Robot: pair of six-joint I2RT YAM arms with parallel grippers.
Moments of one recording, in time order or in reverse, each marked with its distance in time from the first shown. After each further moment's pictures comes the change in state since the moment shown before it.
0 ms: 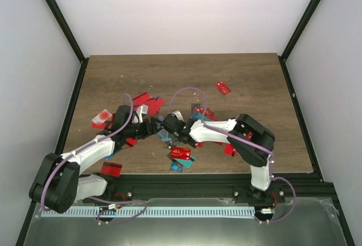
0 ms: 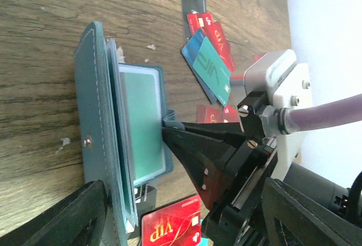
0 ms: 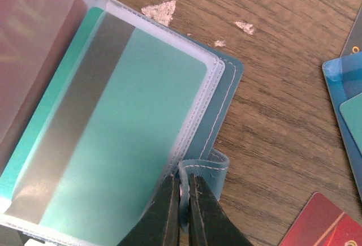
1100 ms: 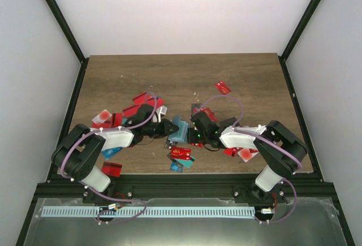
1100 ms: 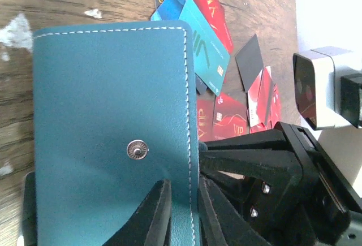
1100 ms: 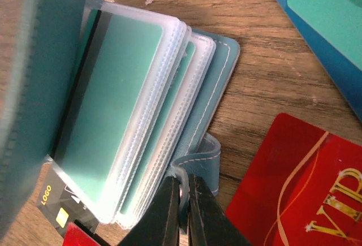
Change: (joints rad) left arm -0.164 0.336 0.093 0.255 -0.004 -0.100; right arm -0.217 -0.293 -0.452 0.435 -0.427 0.229
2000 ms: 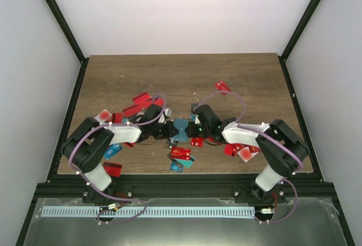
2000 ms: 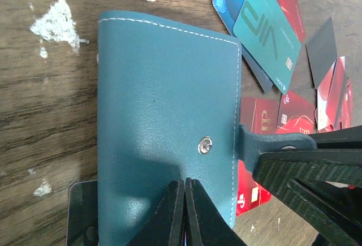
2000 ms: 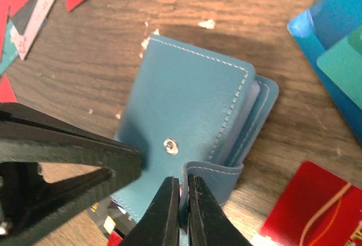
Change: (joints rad) left arm -0.060 0.121 0.117 -0.177 -0.135 0.105; right arm -0.074 -0.010 0.020 0.040 -0.138 -0.031
